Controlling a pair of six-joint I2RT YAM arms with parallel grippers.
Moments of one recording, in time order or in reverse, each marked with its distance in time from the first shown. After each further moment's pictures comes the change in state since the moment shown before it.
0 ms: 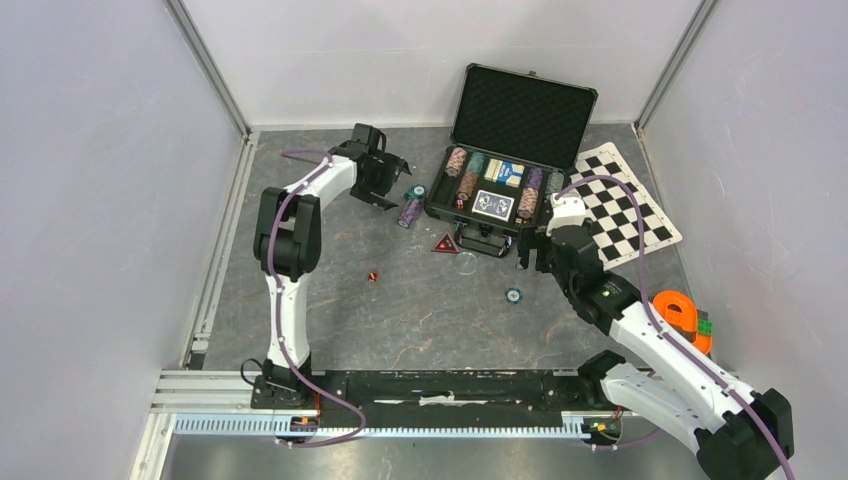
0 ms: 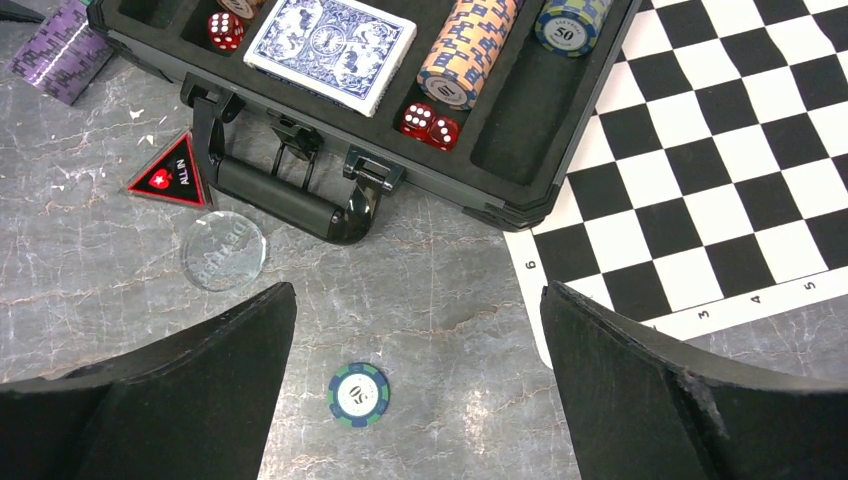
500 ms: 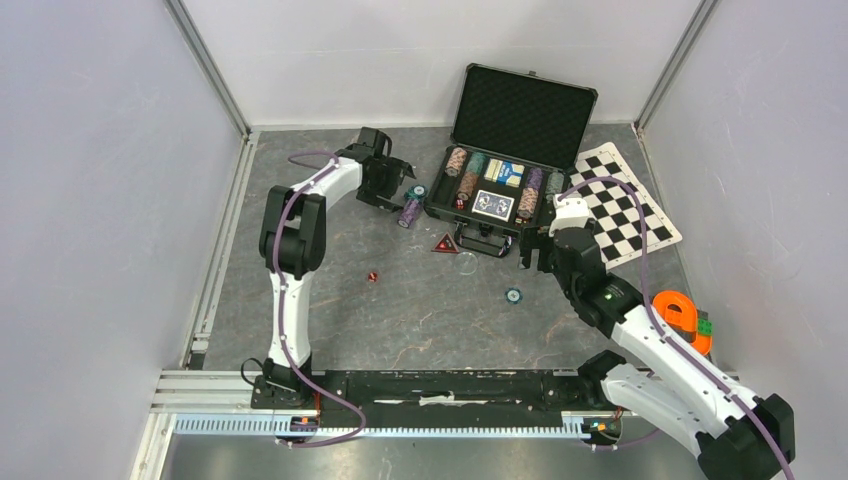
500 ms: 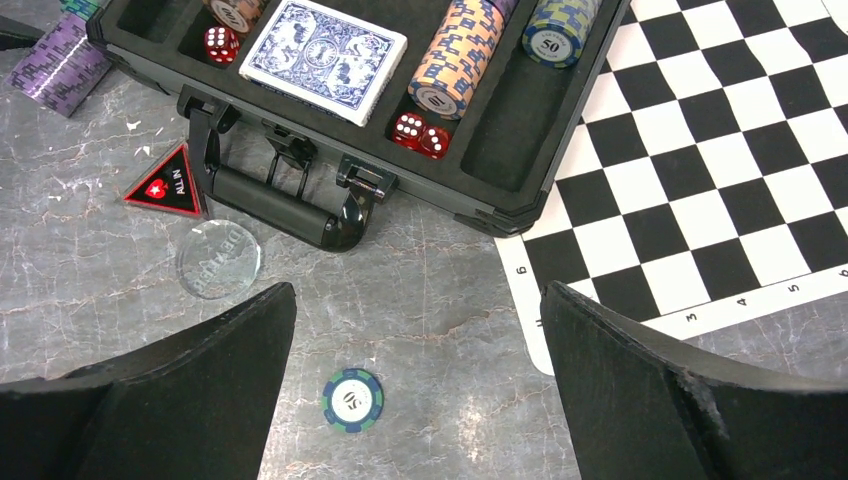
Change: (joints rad) left arm -0.015 0.047 0.019 0.005 0.018 -0.076; right arm 0.000 -0.021 -0.007 0.013 0.021 -0.015
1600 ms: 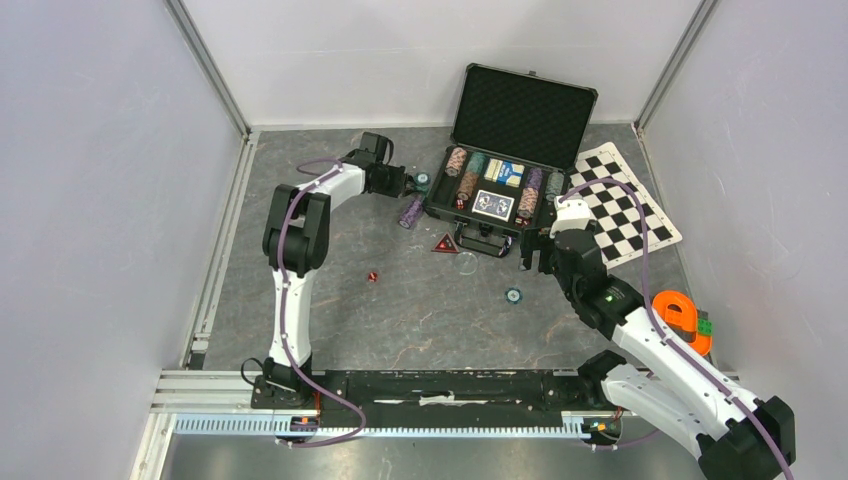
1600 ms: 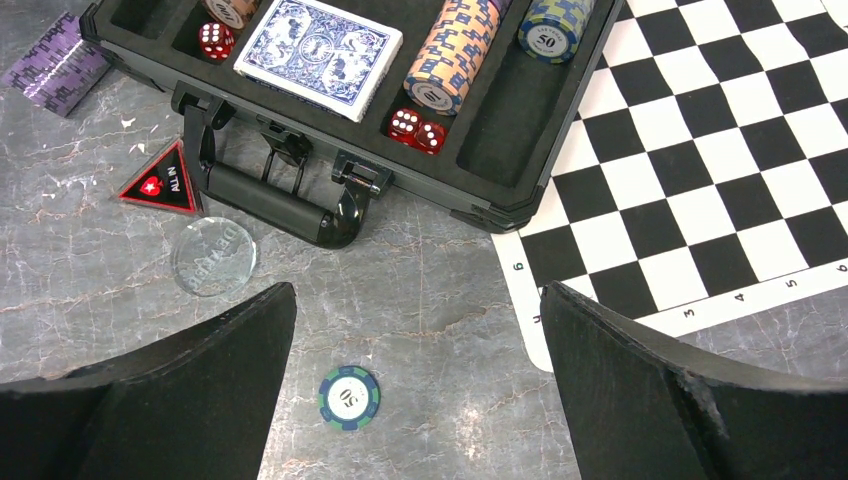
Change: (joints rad) left arm -0.008 0.034 -0.040 0.163 0.082 -0.106; right arm 0.000 -0.019 -0.018 -0.001 0.005 0.000
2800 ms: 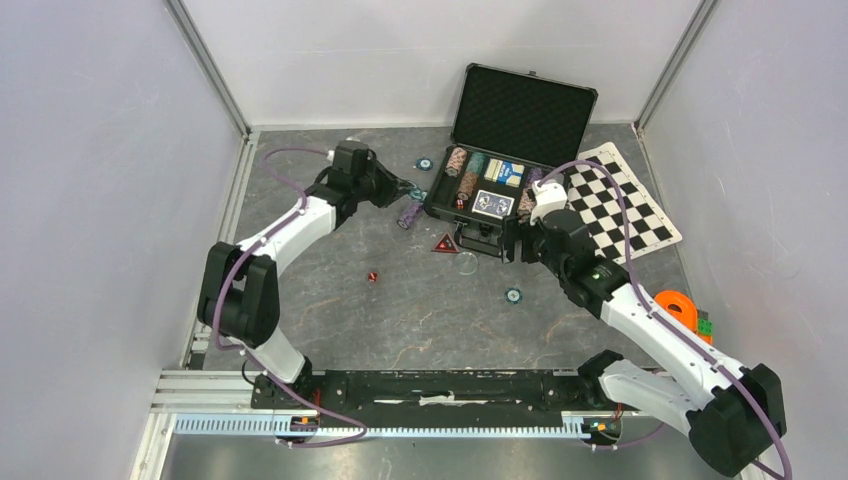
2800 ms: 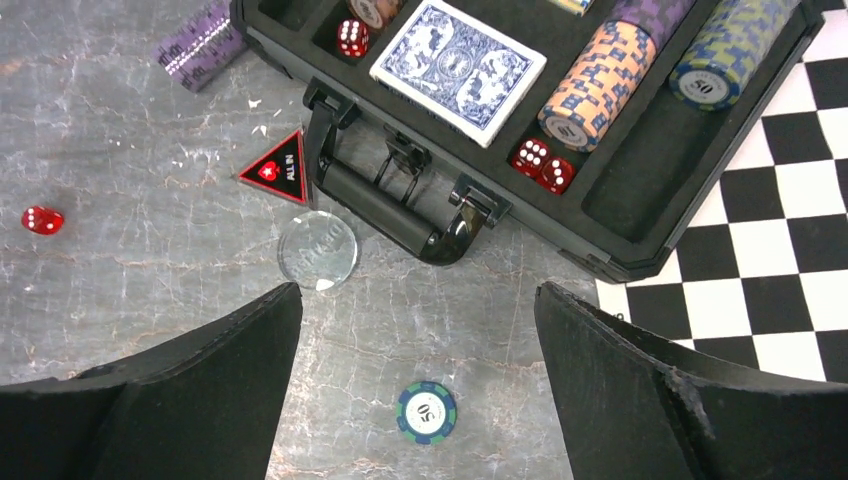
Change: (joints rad) left arm -0.042 -0.612 -0.492 0.214 -0.053 0.375; right arm 0.000 0.164 0.104 0.042 -0.219 -0.014
